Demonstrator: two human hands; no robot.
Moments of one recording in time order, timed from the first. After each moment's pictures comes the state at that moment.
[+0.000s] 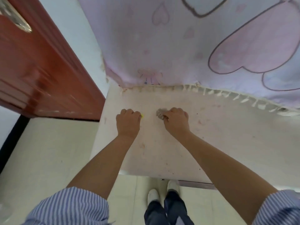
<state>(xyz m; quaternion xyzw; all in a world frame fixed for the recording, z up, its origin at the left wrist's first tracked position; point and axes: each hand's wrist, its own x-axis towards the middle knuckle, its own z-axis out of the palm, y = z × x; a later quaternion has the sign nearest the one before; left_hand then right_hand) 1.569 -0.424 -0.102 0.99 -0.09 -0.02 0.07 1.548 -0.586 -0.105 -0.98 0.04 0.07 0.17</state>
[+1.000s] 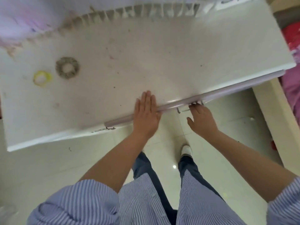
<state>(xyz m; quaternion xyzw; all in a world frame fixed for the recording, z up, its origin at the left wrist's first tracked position) 1.334 -0.646 -0.177 0.93 -0.35 -0.11 0.07 1.234 -0.814 -0.185 -0.97 0.17 0.14 0.13</state>
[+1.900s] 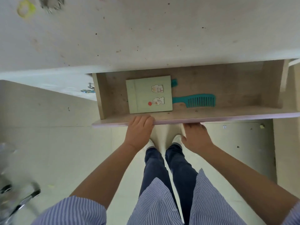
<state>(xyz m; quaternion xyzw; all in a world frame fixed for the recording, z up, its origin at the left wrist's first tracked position) 1.186 -0.651 -0.215 0.94 -0.30 -0.12 0.11 1.130 -0.835 -0.207 -0.93 0.04 0.34 0.09</state>
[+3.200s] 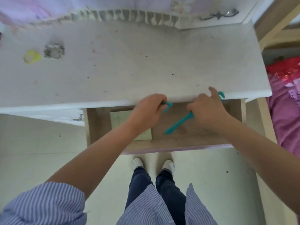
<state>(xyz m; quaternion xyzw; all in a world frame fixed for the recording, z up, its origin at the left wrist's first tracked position) 1.285 -0.767 -0.102 0.89 -0.31 -0.08 0.32 1.244 -0.943 -0.105 -0.97 -0.07 0.24 -0.09</state>
